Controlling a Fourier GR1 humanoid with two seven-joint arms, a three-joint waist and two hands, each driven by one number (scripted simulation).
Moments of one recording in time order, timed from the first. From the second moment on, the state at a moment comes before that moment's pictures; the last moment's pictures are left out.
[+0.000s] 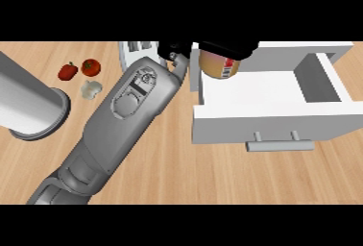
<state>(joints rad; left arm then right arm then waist) -1.16 0.00 -0.20 -1.03 0.08 0.49 0.30 0.28 -0.02 -0.30 -2.18 -0.12 0.22 0.10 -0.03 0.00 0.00</state>
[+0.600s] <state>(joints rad) -1.40 0.00 -0.29 -0.70 0.23 0.56 0.21 0.25 -0.02 -0.28 -2.15 -0.10 0.22 0.09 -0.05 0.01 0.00</state>
